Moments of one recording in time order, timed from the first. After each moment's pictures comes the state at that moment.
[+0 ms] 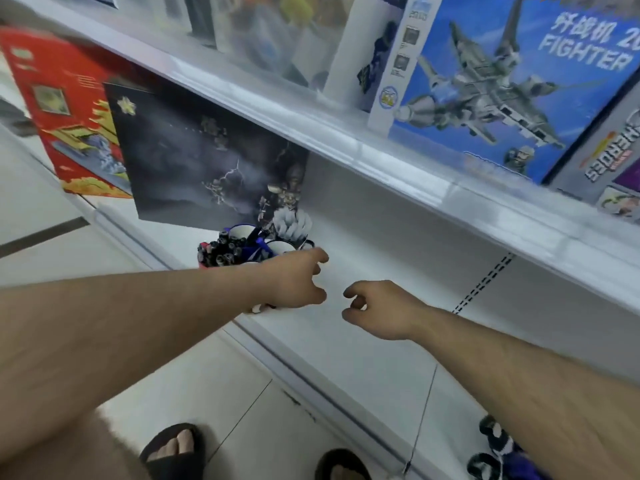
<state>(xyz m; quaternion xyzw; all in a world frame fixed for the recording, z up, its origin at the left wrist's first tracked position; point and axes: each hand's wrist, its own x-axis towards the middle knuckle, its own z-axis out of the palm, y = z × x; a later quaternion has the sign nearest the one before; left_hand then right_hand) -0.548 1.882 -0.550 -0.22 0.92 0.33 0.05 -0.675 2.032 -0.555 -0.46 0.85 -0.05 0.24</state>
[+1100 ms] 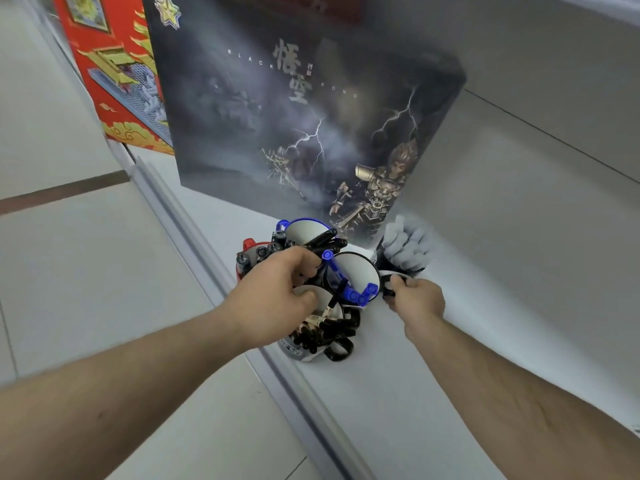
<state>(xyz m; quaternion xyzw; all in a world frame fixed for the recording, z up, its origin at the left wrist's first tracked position) -0.547 1.738 -0.679 -0.38 0.78 0.46 -0.18 -0.794 1.803 -0.778 -0.10 0.87 -0.44 0.22</state>
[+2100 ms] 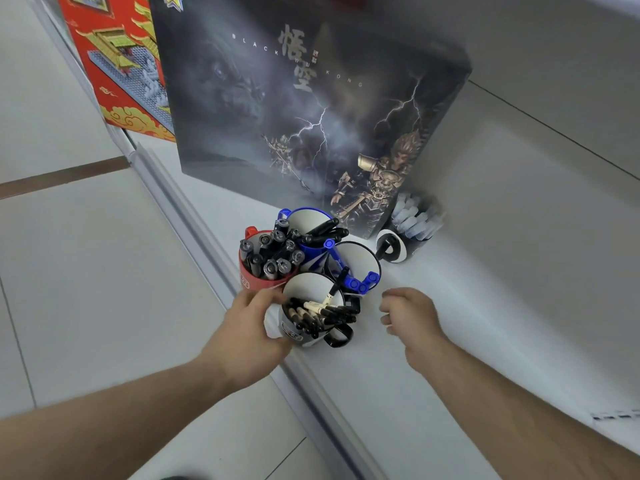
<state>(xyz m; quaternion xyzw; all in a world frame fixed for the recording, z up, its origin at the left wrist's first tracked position) -0.505 1.766 -0.745 -0.46 0.75 0.46 -0.11 -0.741 1.844 -0.736 -0.12 0.84 -0.41 0.33</state>
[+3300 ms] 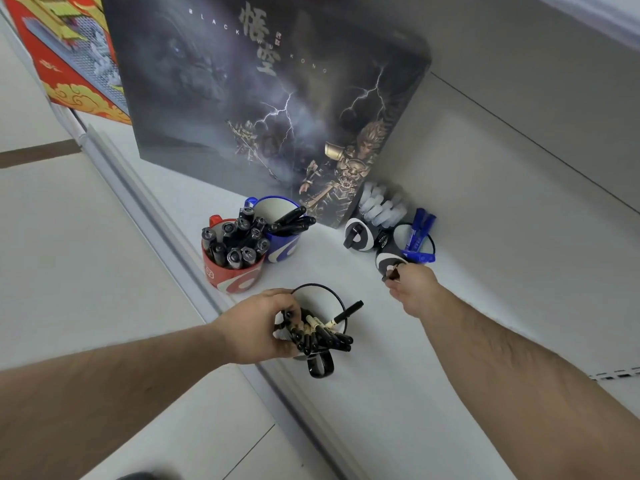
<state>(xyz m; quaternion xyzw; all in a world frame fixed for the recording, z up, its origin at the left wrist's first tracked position) -0.555 1.753 -0.785 -0.22 0.86 0.45 -0.09 -0.832 1.829 -0.740 0.07 0.79 -0.50 0.35</state>
